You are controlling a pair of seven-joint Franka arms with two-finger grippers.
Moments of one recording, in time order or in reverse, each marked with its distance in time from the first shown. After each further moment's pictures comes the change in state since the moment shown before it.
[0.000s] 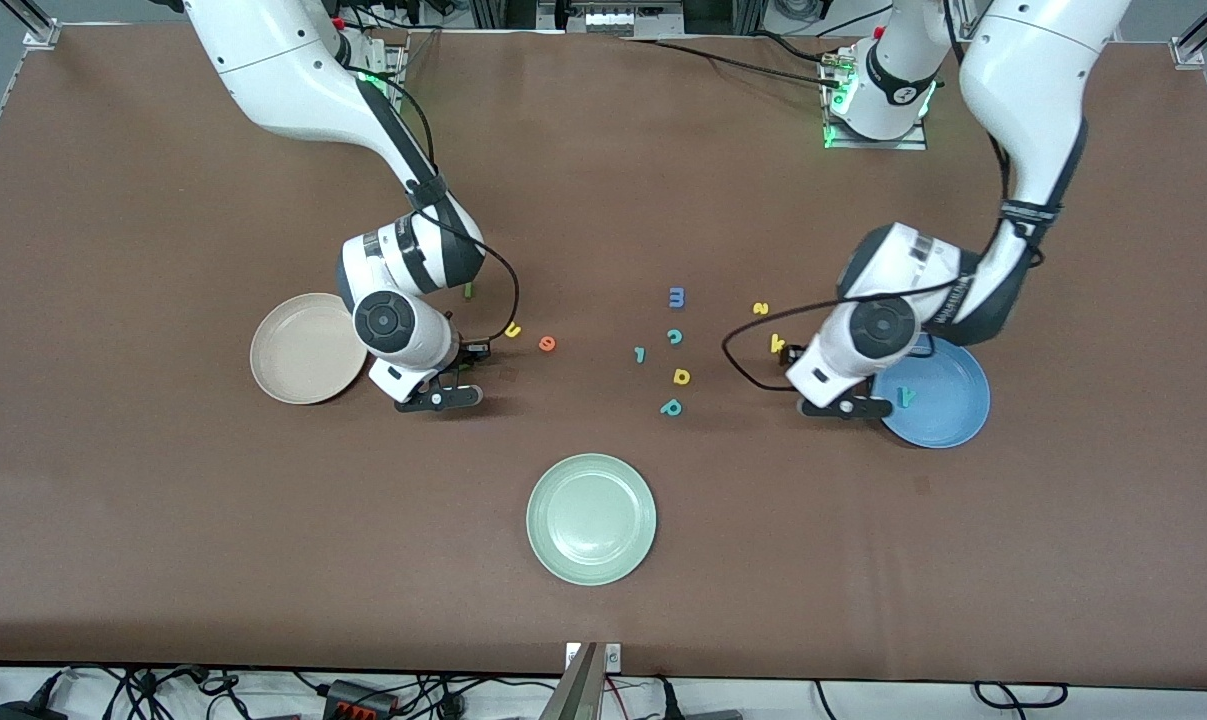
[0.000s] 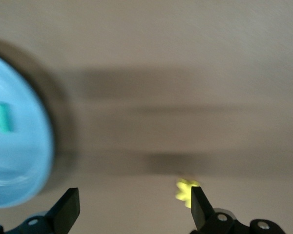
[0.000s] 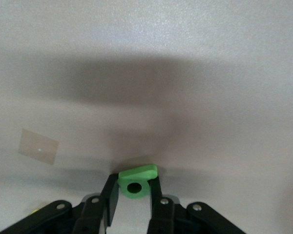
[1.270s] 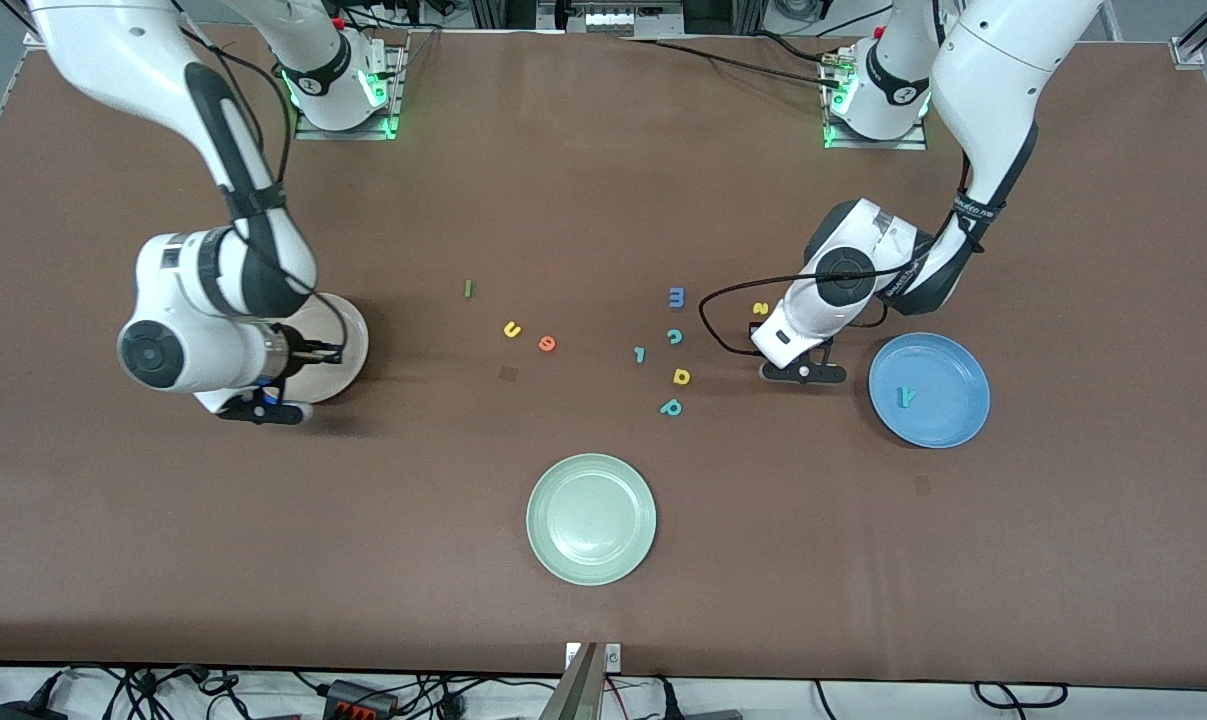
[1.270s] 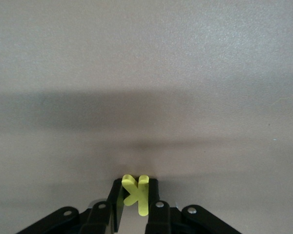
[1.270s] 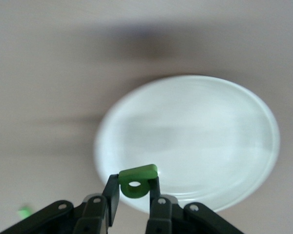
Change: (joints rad) left arm 0.006 -0.009 -0.024 -0.221 0.000 0.336 -0.018; right arm -0.333 -0.143 -0.048 -0.032 -0.026 -0.307 -0.130
